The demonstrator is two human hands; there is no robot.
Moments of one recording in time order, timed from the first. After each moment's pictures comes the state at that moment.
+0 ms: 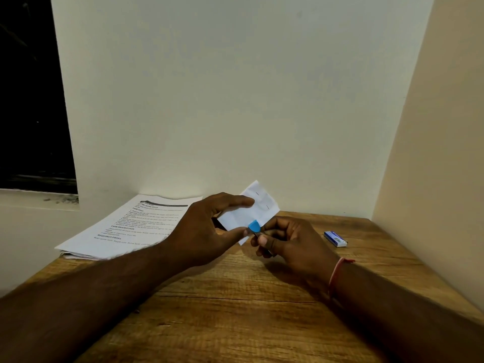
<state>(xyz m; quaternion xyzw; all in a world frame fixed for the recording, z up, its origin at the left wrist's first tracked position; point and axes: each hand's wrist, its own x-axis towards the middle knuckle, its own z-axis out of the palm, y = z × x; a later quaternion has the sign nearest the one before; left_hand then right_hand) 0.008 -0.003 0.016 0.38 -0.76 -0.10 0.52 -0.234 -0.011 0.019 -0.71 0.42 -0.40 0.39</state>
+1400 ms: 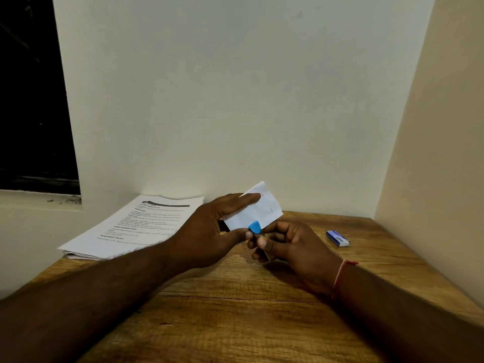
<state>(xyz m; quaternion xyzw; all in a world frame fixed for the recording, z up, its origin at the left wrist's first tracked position) 0.006 -0.002 0.017 0.36 -0.79 -0.12 0.48 -0.235 -0.010 0.009 -0.66 0.36 -0.42 0.50</state>
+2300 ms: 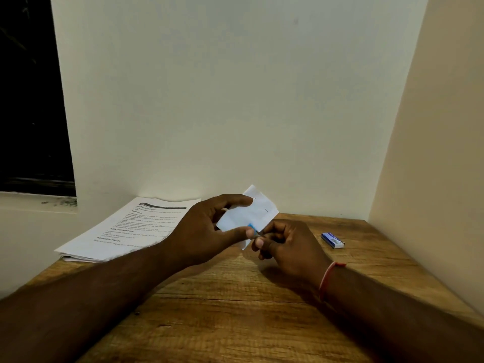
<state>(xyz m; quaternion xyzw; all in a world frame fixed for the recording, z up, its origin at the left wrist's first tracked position) 0.007 -0.008 0.016 0.40 -0.74 -0.20 0.51 -0.227 -0.011 0.013 -0.71 0.47 -0.42 0.32</state>
